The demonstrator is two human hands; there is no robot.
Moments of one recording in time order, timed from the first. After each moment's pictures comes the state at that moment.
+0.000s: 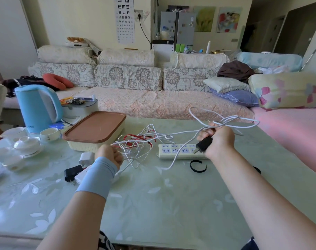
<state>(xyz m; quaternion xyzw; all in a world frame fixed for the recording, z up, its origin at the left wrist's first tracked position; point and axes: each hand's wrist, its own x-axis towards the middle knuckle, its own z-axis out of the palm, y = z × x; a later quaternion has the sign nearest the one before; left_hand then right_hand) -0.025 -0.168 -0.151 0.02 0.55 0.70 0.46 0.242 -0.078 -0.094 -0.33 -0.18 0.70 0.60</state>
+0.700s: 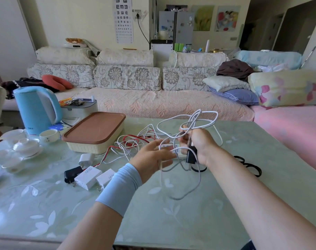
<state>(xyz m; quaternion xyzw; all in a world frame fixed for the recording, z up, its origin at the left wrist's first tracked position) 0.074 -0.176 -0.139 0.40 0.43 0.56 0.59 0.215 -0.104 -0.095 -0.39 -0.46 0.69 0.41</state>
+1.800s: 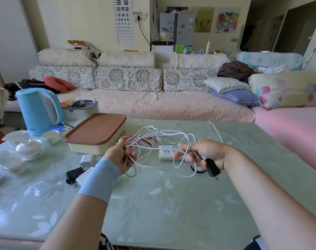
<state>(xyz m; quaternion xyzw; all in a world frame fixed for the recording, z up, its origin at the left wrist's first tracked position) 0.006 -0.171 -0.138 0.10 0.48 0.68 0.55 0.254 -0.087 -0.107 -0.36 -0.63 0.69 0.08</state>
